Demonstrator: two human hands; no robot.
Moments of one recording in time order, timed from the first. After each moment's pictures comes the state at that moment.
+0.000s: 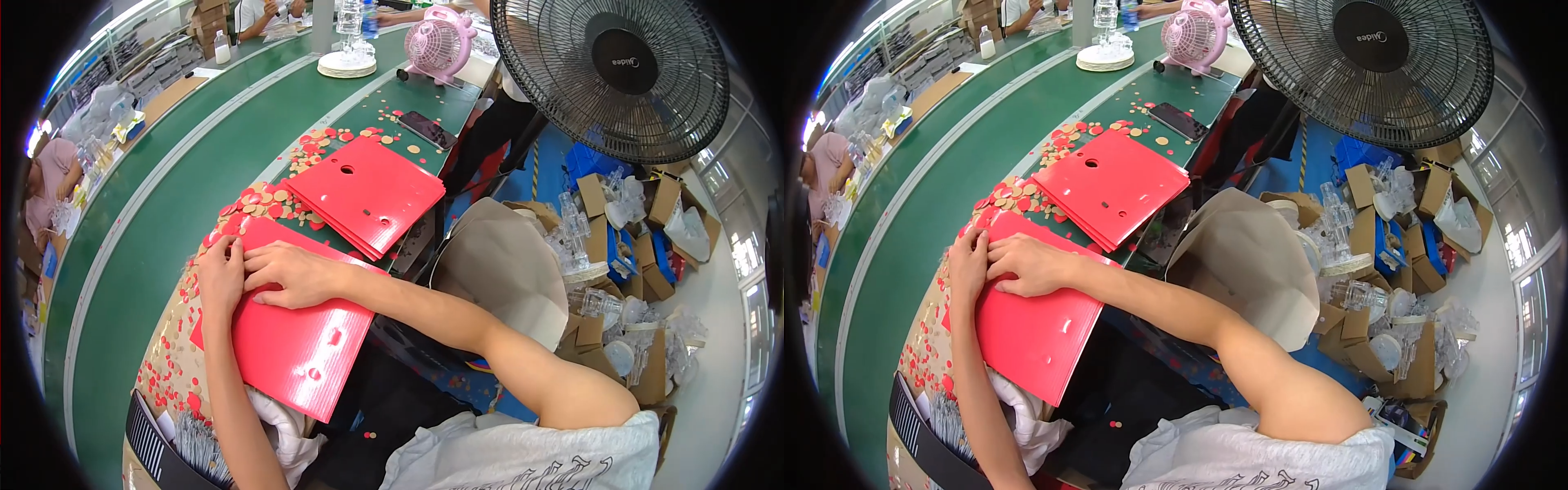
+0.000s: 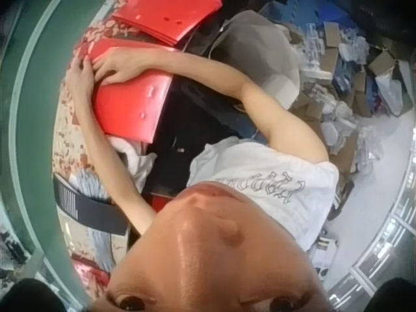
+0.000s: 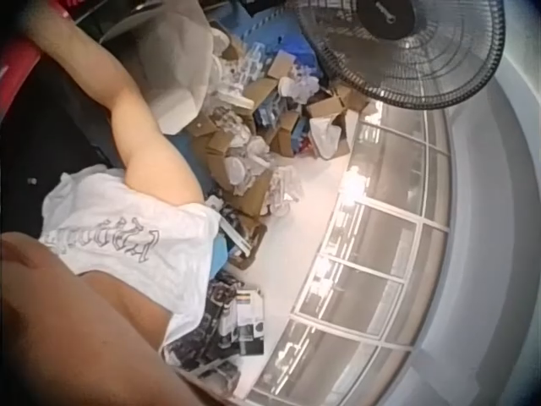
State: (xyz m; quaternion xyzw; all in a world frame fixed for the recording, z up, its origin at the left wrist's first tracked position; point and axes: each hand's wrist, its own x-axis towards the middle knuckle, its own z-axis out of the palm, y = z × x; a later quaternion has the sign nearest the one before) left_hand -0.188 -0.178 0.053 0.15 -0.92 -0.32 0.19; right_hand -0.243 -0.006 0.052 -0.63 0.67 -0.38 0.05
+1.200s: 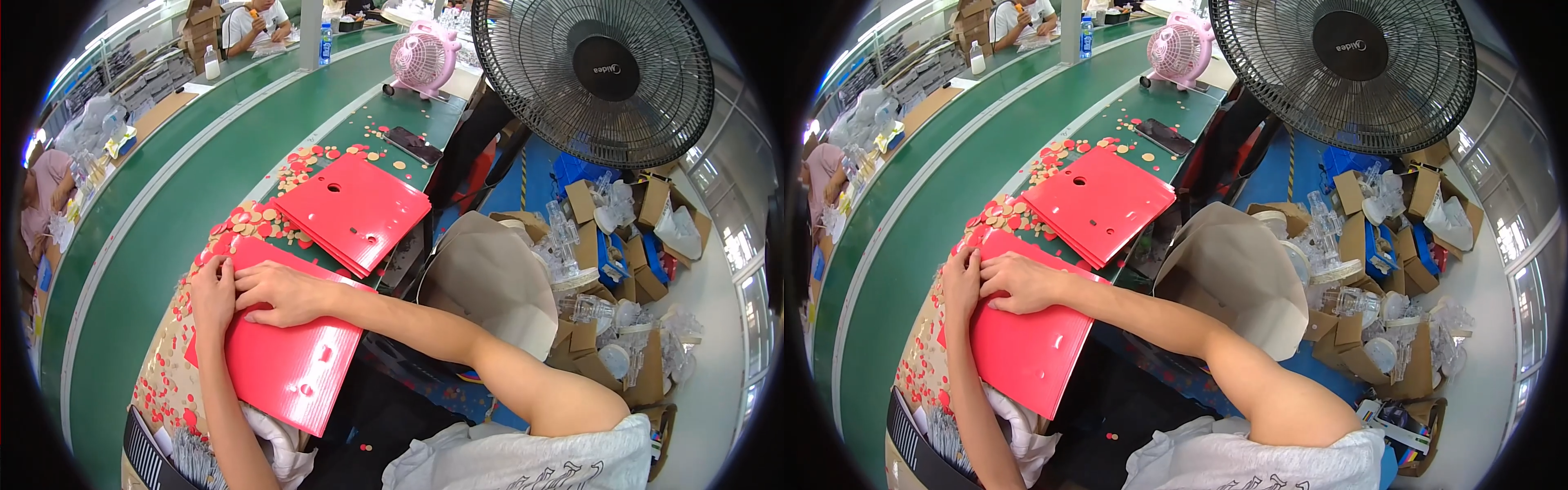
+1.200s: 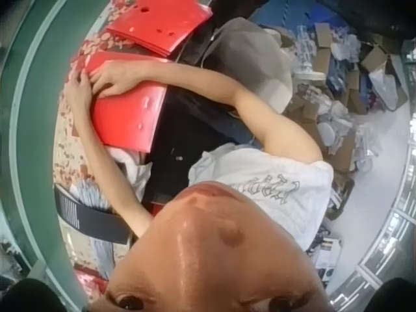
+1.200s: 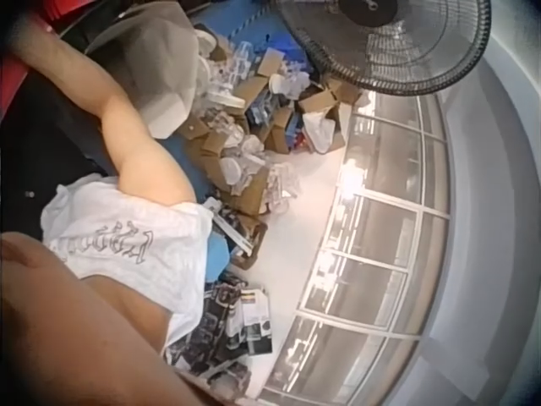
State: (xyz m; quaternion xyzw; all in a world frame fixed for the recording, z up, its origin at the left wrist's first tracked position) left_hand -0.185 -0.176 0.056 0.14 -0.91 -0.33 0.21; right_hand -0.243 -0.008 0.052 -0.63 0.67 -0.38 0.05
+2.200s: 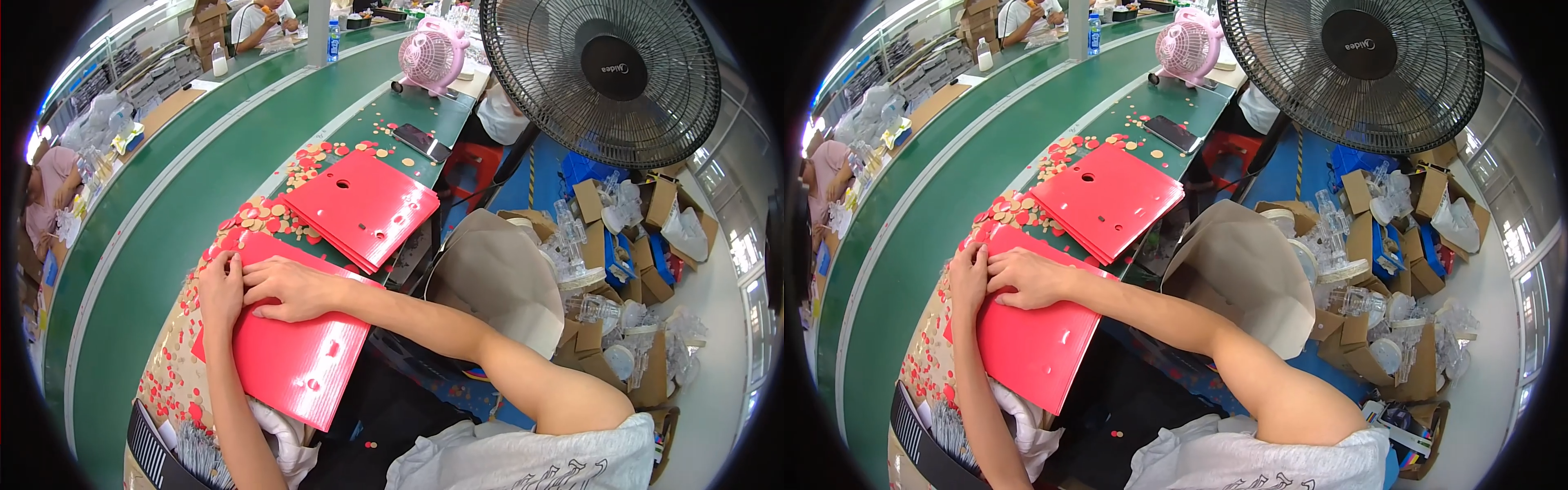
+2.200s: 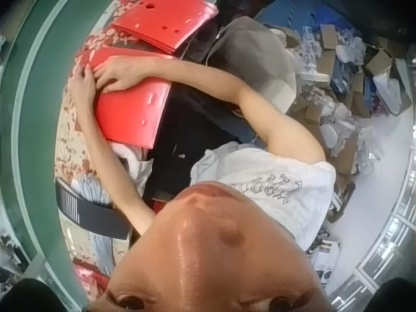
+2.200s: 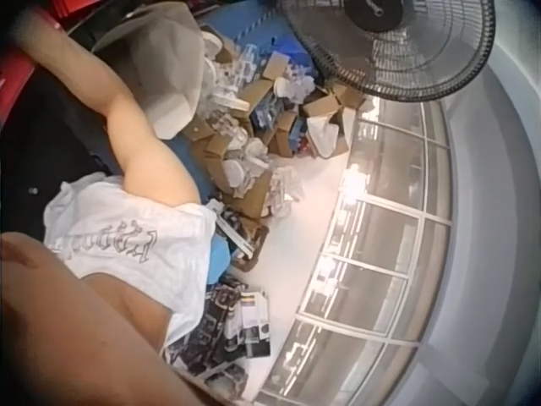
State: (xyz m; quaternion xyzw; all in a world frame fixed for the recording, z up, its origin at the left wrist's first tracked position) left_hand -0.186 -0.175 0.056 0.15 -0.91 -0.33 0.20; right_hand -0.243 -0.009 0.047 -0.63 0.66 -0.41 0.01
